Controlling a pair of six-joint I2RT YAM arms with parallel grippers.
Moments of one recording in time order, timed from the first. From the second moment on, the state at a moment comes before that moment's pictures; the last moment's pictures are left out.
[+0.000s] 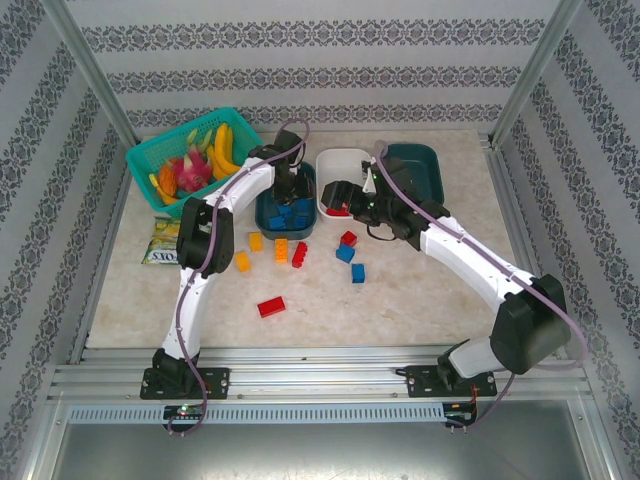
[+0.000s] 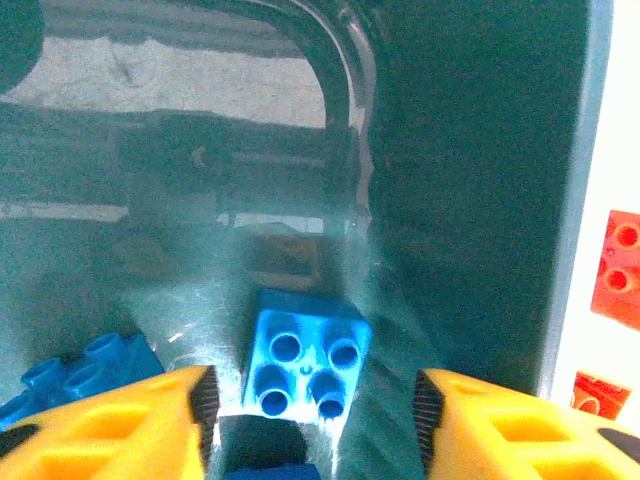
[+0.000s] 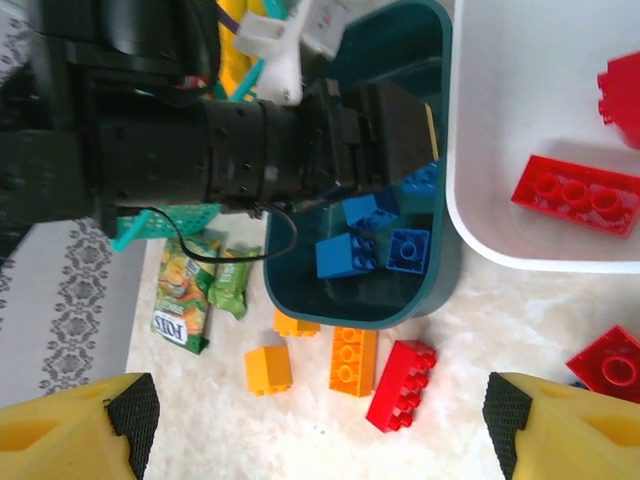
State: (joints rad) left arm -0.37 2.39 2.13 -0.91 0.18 -0.57; right arm 0.50 1.45 1.15 -0.32 -0.28 0.78
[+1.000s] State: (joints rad) left arm -0.34 0.81 0.88 -1.02 -0.09 -0.91; right arm 0.97 2.05 1.66 -0.54 -0.13 0.57
